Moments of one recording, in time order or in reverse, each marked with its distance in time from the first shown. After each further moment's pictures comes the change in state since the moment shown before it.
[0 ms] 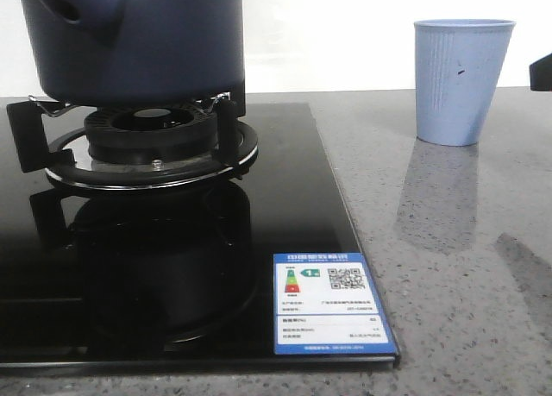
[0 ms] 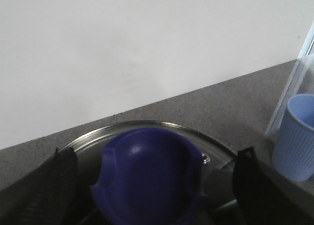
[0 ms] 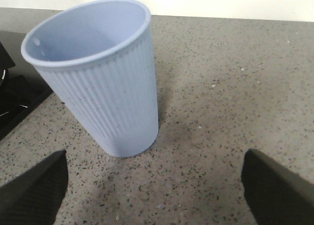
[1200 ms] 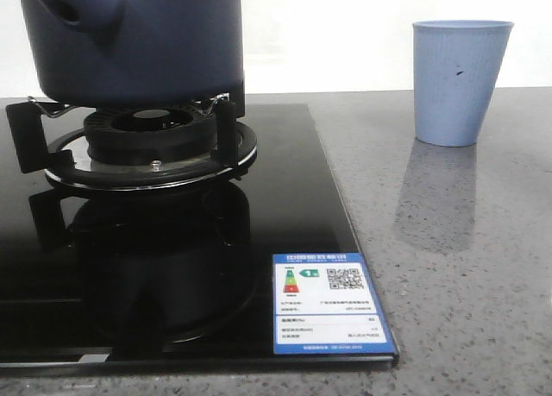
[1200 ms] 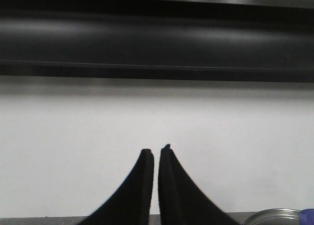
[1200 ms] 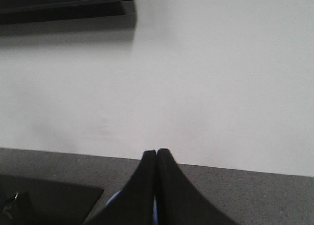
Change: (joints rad) left arm 0.428 -0.506 0.200 0.014 -0.063 0.000; right arm 0.319 -0.548 -0.062 0.213 0.490 0.156
